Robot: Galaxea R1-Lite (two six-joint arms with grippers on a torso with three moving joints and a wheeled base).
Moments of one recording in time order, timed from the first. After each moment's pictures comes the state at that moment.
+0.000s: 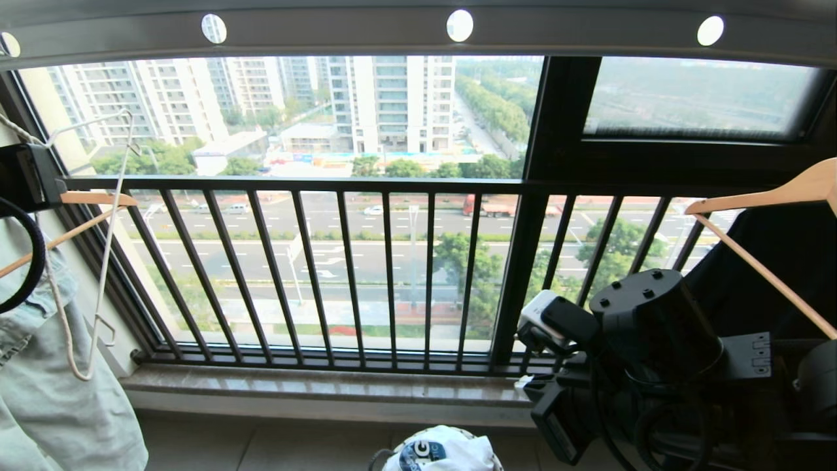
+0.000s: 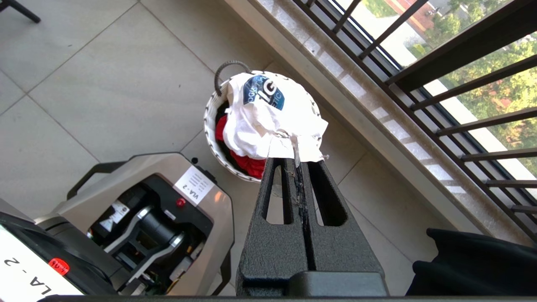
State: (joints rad) left arm 0.14 1.31 -1.26 0.24 0.08 -0.13; right arm 0.76 1.59 -0.80 -0.08 -0.16 -0.05
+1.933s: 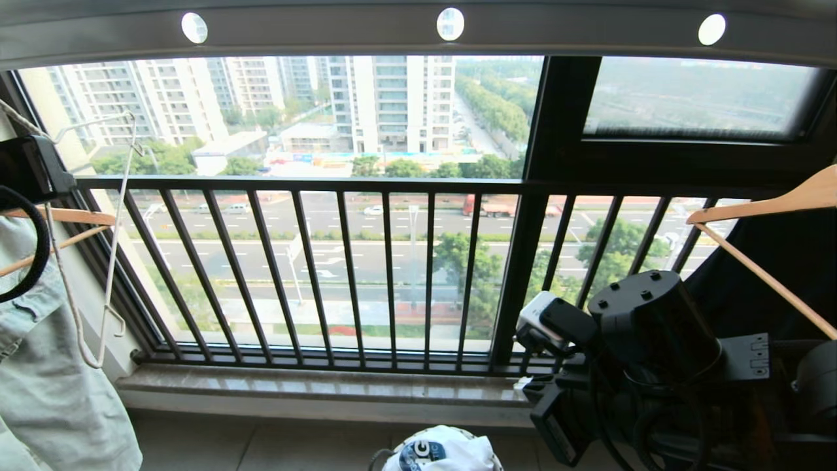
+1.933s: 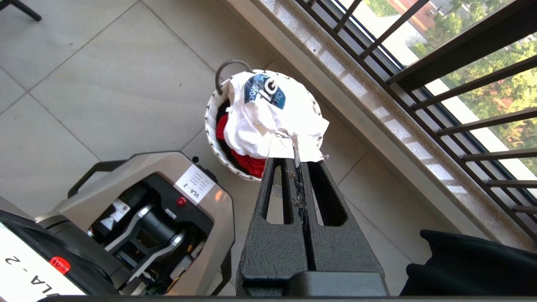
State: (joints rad) left arm 0.17 1.33 -1.27 0.19 0.03 -0.17; right arm 0.76 1.59 -0.80 -0.08 -0.16 -0.05
